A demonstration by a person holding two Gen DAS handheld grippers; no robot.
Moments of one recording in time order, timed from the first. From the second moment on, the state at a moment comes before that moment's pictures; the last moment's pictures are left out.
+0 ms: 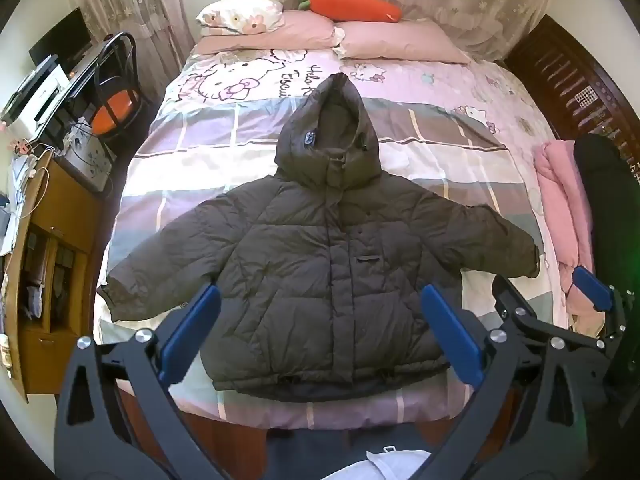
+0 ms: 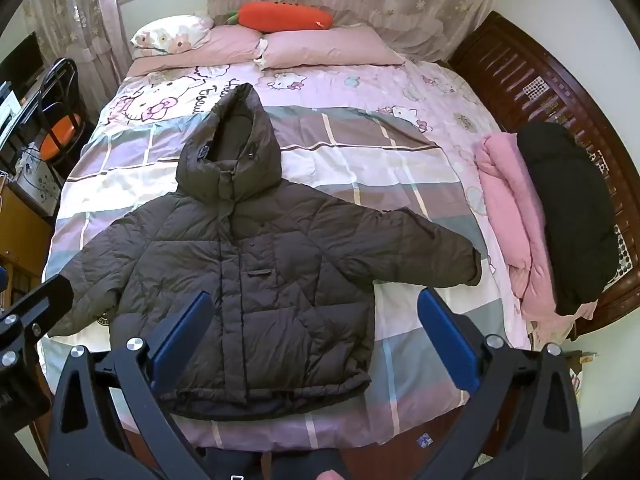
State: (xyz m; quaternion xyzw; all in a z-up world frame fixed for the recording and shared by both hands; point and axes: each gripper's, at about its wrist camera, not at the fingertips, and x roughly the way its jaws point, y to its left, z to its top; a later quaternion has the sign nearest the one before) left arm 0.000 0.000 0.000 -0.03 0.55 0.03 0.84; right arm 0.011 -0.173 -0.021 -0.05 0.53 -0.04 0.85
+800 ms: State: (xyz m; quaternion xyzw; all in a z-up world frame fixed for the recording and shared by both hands) left arm 0.000 0.006 0.005 -0.04 0.54 0.03 0.84; right arm 0.007 -0.172 -0.021 -0.04 0.53 -0.04 0.85
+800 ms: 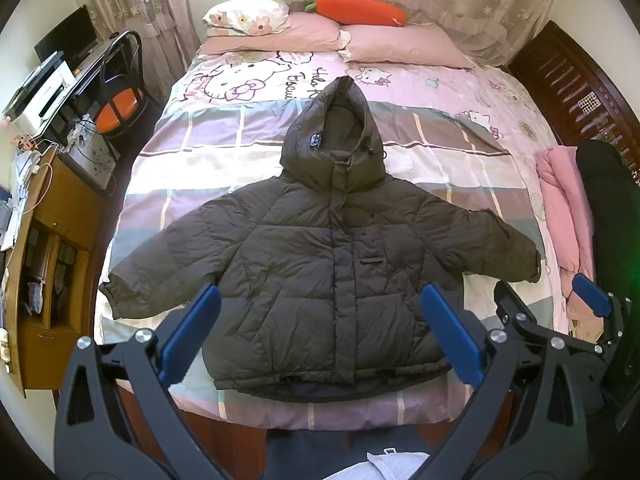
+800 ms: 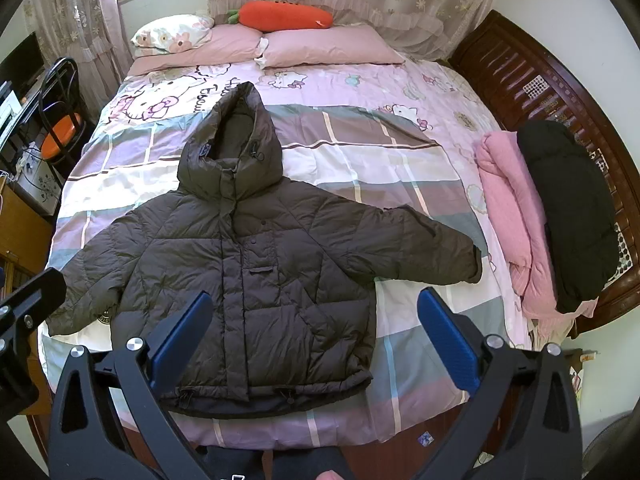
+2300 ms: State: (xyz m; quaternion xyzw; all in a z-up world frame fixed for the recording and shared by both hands) left arm -0.003 0.020 -0.005 -0.04 0.54 0.04 0.84; right arm 0.009 -0.169 -0.023 -0.05 0.53 -0.04 0.84
